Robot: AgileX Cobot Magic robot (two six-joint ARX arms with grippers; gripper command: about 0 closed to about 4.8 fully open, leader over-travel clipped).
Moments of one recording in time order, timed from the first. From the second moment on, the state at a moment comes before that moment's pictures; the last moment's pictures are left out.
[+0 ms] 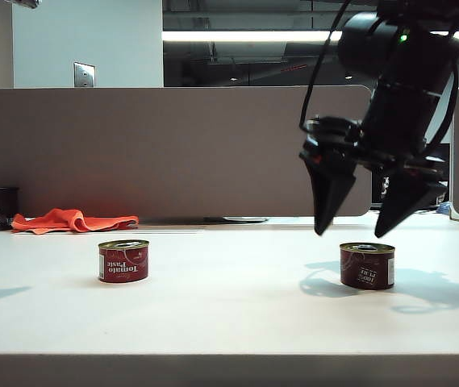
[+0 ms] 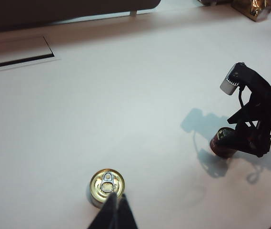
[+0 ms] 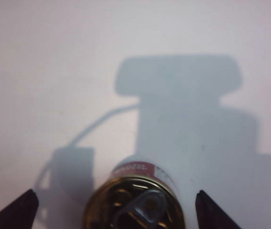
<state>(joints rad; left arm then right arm) -0.22 0.84 0.93 -0.51 0.37 0.01 0.38 1.66 1.13 -0.58 -0.05 0.03</state>
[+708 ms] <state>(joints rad) -0.22 0.84 0.93 -0.53 0.37 0.01 0.38 1.74 1.13 -0.63 0.01 0.00</state>
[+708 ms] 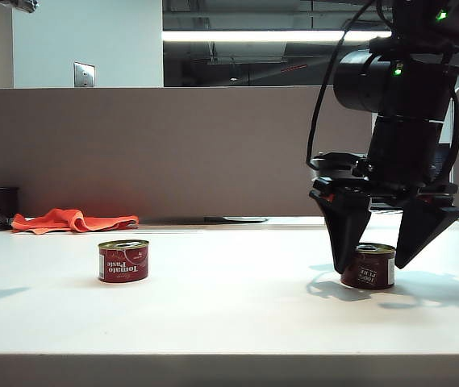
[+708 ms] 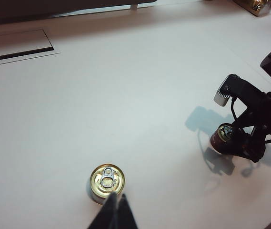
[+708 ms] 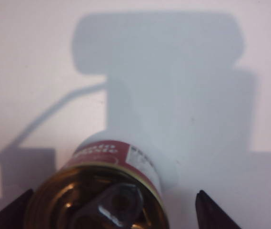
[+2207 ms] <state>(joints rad) -0.22 0.84 0.93 -0.51 0.30 0.05 0.38 1.72 1.19 -0.67 0.00 0.00</state>
